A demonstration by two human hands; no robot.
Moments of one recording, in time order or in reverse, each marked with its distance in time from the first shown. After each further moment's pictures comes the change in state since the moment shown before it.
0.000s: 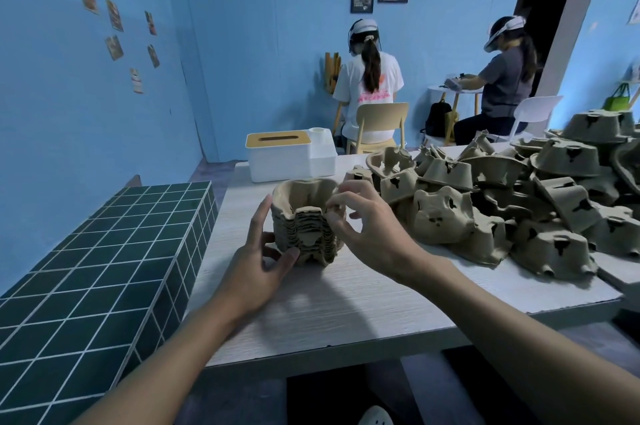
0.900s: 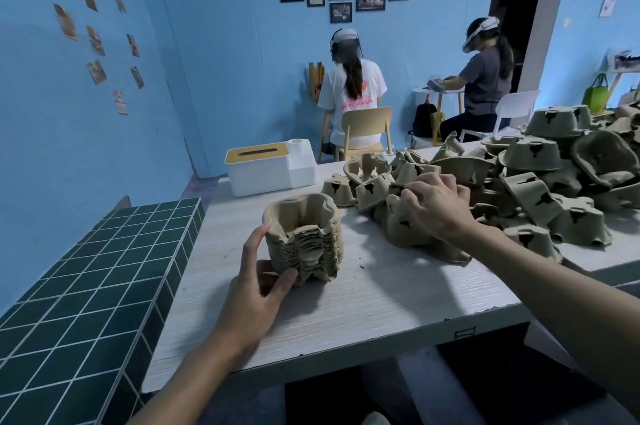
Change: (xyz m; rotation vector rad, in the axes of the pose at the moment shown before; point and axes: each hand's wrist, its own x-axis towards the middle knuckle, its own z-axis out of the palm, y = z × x) left_hand -0.025 0.034 0.035 -0.162 0.025 -0.048; right_hand 0.006 0.118 -0.103 -0.567 0.082 0.353
